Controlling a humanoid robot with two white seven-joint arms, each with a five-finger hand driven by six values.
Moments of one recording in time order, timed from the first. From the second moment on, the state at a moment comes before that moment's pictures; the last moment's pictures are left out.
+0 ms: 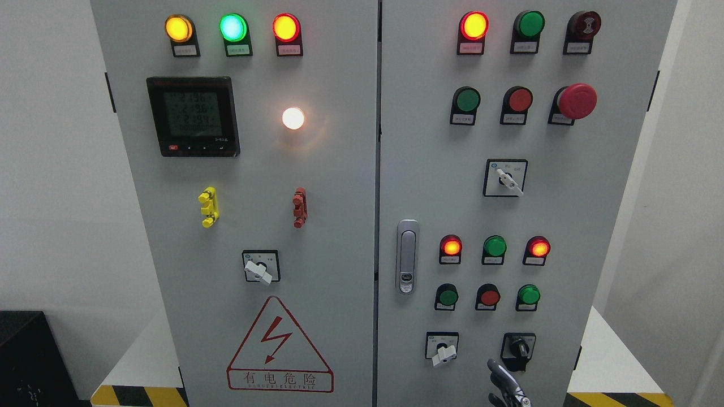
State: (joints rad) left arm 0.05 -0.10 -0.16 -0.05 0.12 -0.02 -0.03; right arm 0.21 0.11 0.09 -2.07 0.04 -0.14 0.14
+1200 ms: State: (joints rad) left arm 0.05 -0.10 -0.16 -0.05 0.12 -0.03 -0.03; right arm 0.12 0.11 0.09 -2.06 0.36 -0.10 -0.01
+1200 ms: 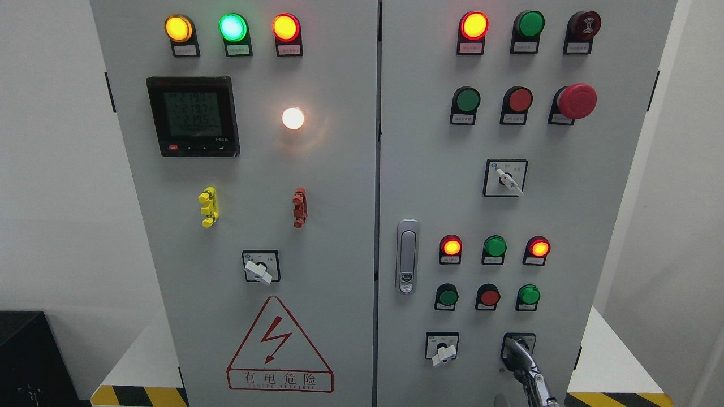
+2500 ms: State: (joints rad) left arm 0.05 -0.10 -0.16 -0.05 0.12 -0.03 -0.03; right arm -0.01 0.12 0.15 -1.98 1.11 0.00 -0.12
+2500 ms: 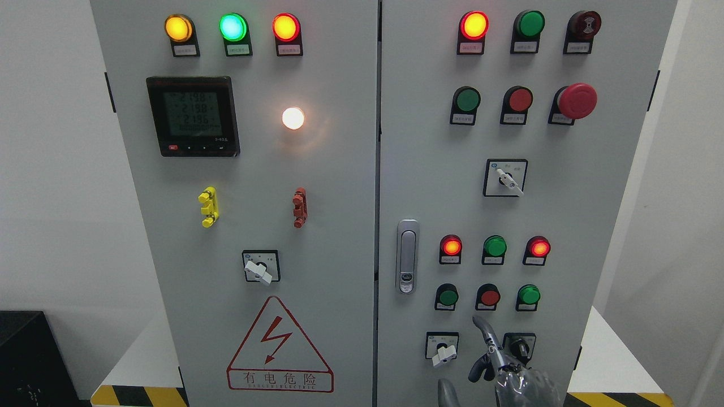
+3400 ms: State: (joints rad) left arm 0.05 -0.10 -0.16 -0.05 0.12 -0.03 -0.03; right arm -0.13 0.13 0.26 -1.91 1.33 0.14 -0.13
